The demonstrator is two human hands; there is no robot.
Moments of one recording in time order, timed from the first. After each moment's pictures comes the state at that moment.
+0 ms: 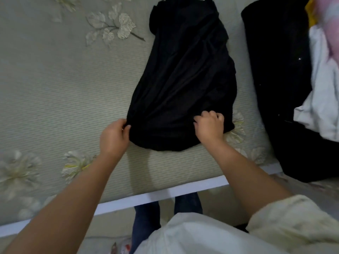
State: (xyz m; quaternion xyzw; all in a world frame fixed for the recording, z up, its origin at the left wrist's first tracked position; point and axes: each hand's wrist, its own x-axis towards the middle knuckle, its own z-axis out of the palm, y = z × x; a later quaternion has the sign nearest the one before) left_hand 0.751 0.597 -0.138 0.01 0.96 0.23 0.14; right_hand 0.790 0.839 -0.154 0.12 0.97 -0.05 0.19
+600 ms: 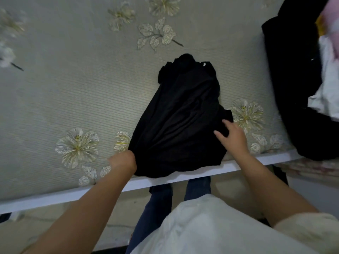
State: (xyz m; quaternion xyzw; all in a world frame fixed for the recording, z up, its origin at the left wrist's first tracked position) left_hand 0.827 0.466 -0.096 -0.03 0.89 -0.11 0.45; right_hand 0.863 0.775 -0.101 0.26 0.92 -0.26 0.15
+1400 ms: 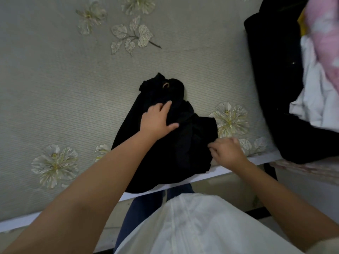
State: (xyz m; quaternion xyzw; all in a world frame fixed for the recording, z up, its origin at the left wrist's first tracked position) left_hand 0.725 0.621 -0.091 0.20 0.93 0.11 0.30; right_hand 0.866 0.816 -0.083 0.02 0.94 -0.07 0.32
